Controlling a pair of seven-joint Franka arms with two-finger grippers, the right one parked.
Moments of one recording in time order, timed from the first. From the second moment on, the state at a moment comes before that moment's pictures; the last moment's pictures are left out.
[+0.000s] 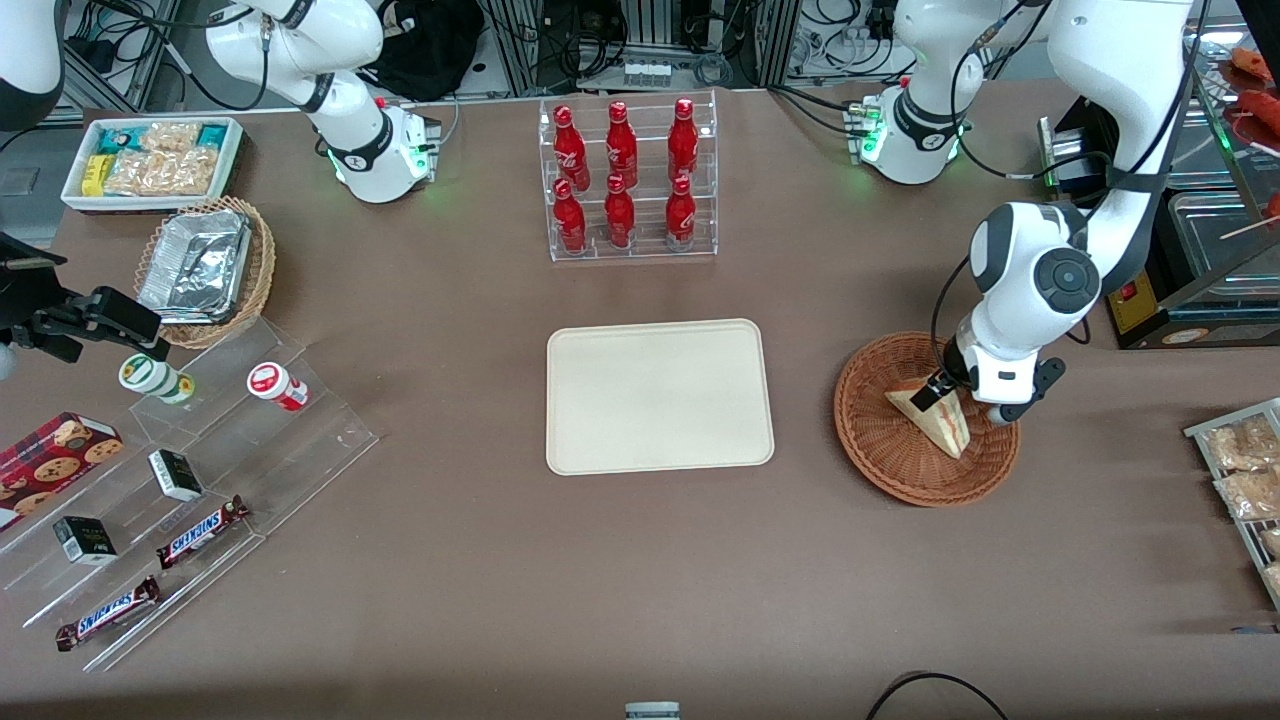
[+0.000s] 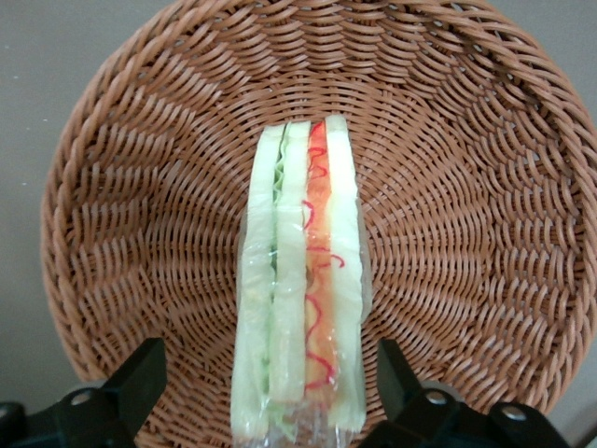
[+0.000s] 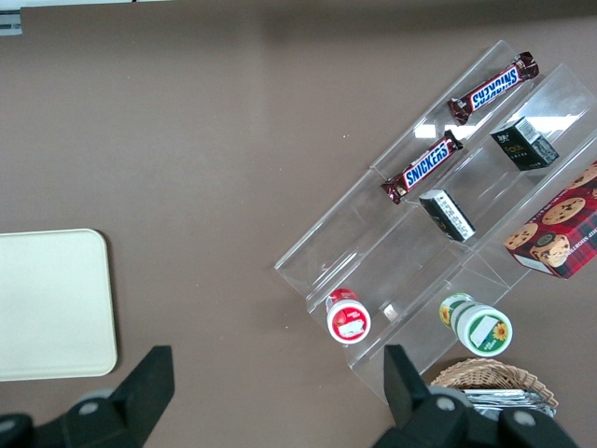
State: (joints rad) arm 0.05 0.21 -0.18 -2.31 0.03 2.52 -0.85
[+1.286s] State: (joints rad) arm -0.21 0.24 -0.24 -1.76 0.03 1.87 -0.81
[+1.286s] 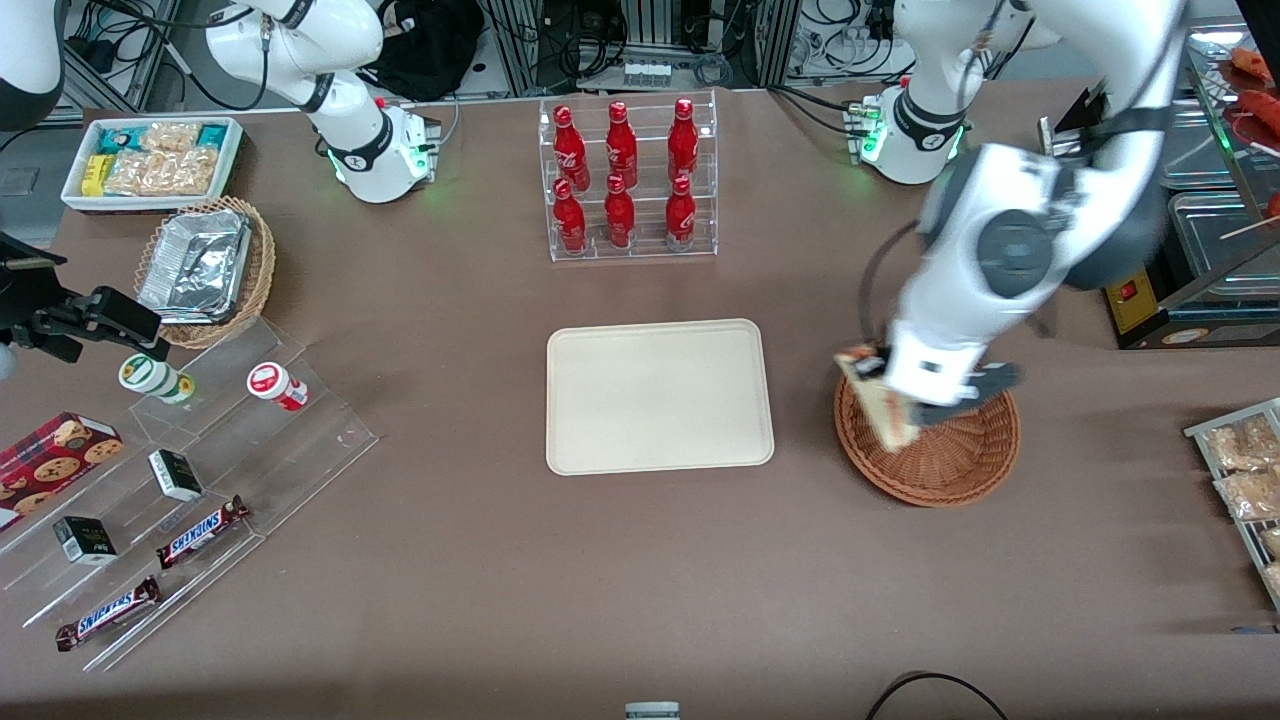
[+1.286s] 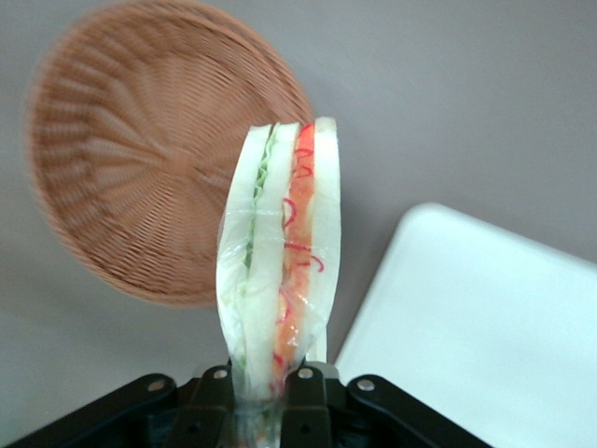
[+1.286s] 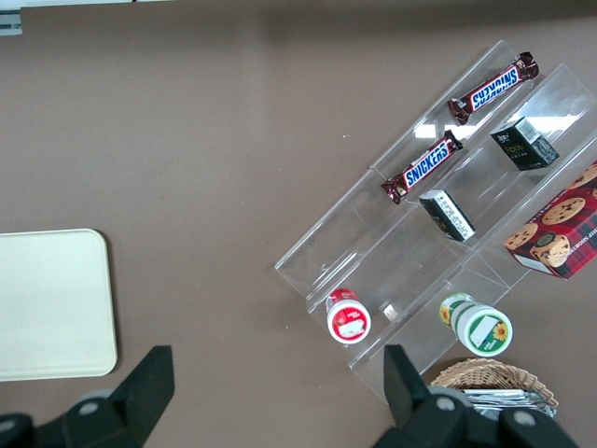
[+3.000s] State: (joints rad) arm -0.60 0.67 -0.23 -1.60 0.07 2.20 -0.89
